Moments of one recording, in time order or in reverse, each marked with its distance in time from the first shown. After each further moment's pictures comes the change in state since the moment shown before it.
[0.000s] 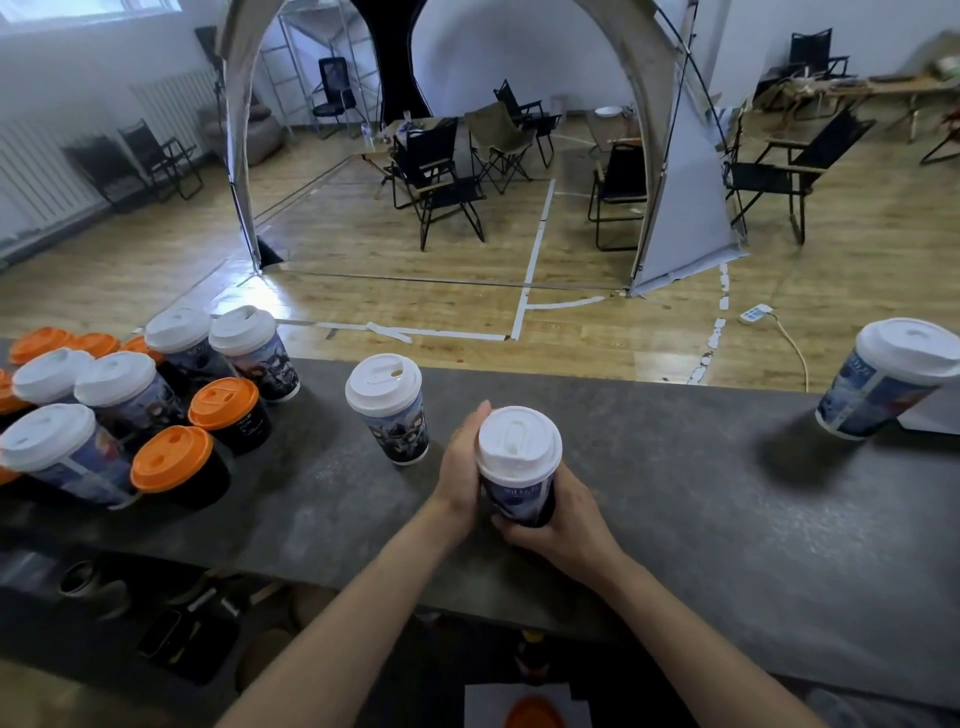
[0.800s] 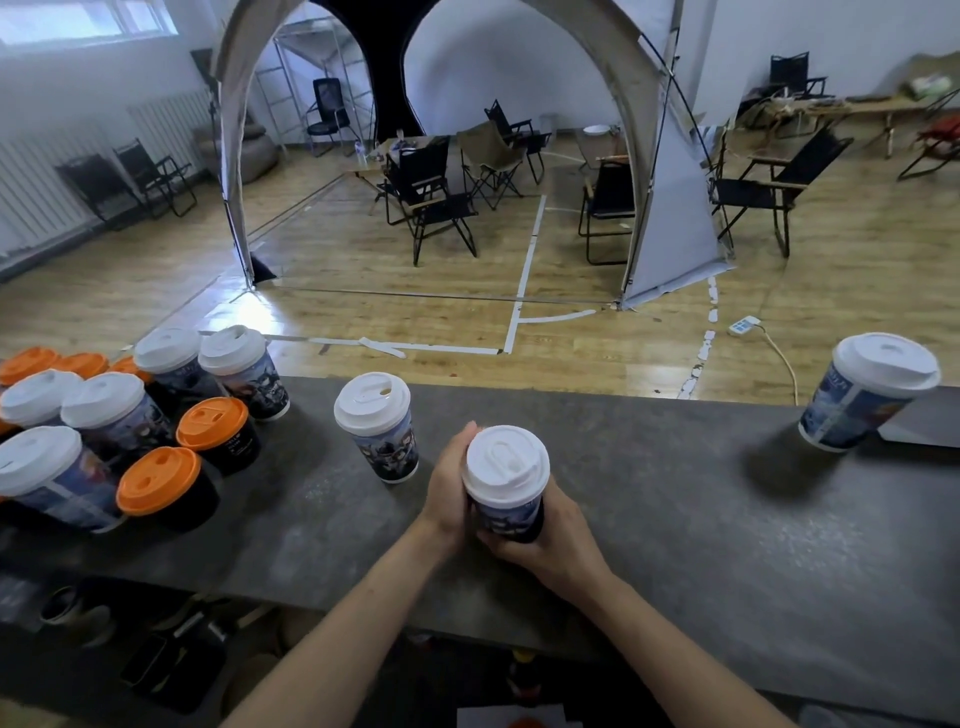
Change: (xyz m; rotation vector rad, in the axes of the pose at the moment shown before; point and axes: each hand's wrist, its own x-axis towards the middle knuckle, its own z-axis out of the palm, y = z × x) left_hand -0.005 0.005 0.004 -0.034 -0.025 -0.034; right_hand -0.002 -0.006 -0.001 -0.005 0.044 -0.010
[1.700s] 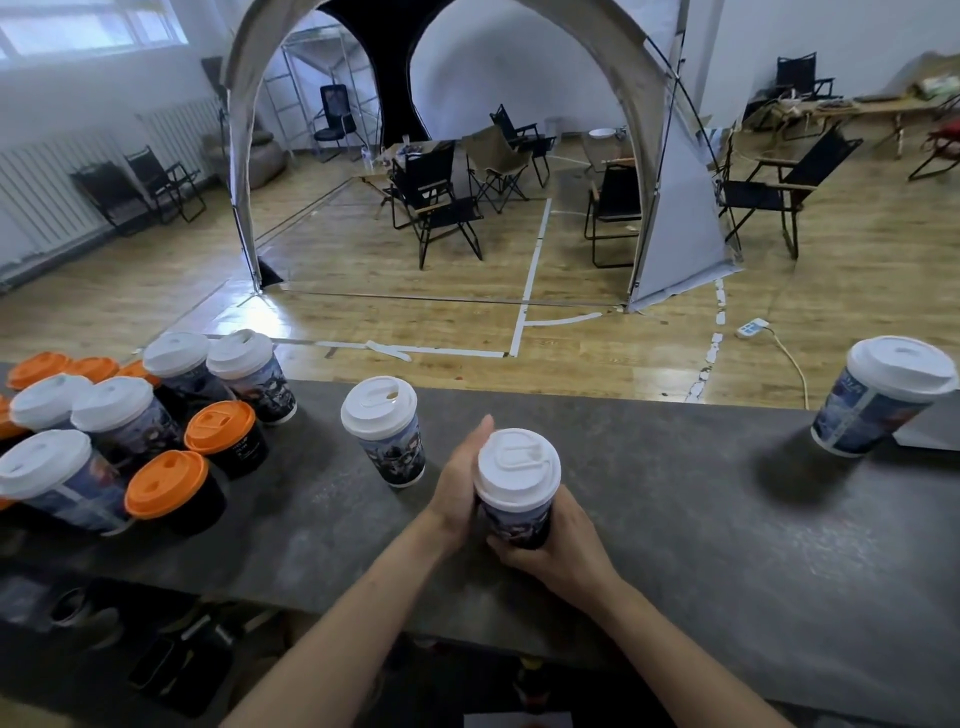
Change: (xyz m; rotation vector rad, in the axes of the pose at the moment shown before) left_hand 0.004 0.005 -0.003 0.006 -0.078 -0.129; right_hand -0.001 0.008 0.003 -0.053 -0.012 -0.011
